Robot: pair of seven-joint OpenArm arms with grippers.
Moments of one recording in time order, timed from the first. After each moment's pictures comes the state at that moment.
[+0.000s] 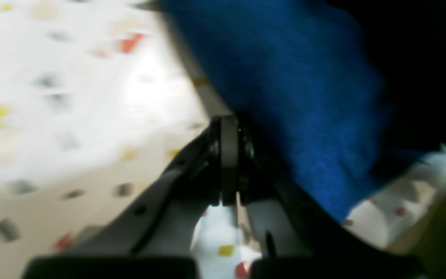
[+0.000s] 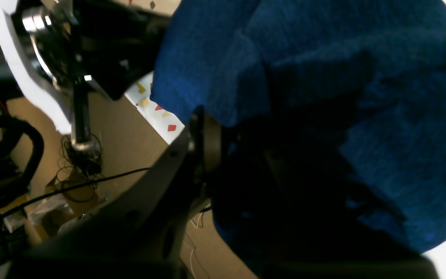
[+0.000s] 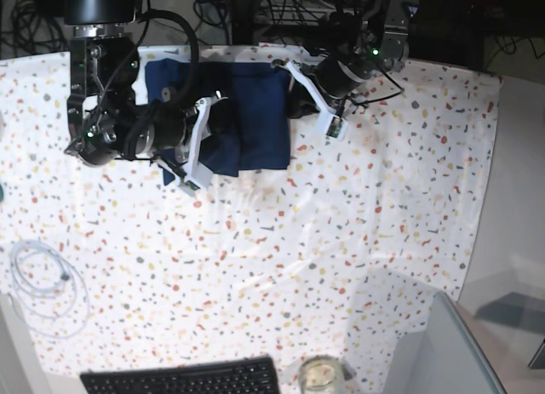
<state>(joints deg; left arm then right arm) 19.1 -4.9 3.8 77.9 -10.6 -26.9 18.0 -4.5 -2.5 3.0 89.7 33.3 34.4 -83.3</state>
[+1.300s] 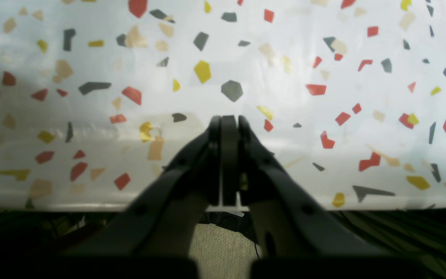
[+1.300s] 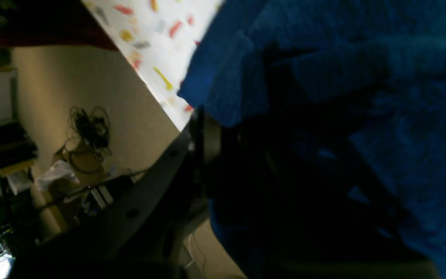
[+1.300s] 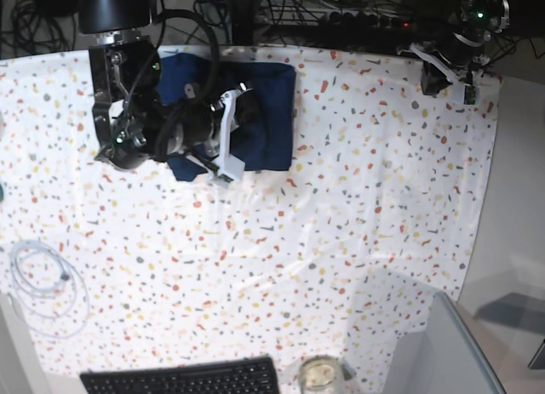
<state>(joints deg) 31.4 -11.1 -25.1 85.6 -11.2 -27.9 18.1 -2.5 -4.0 -2.7 85.4 33.6 34.4 -83.8</state>
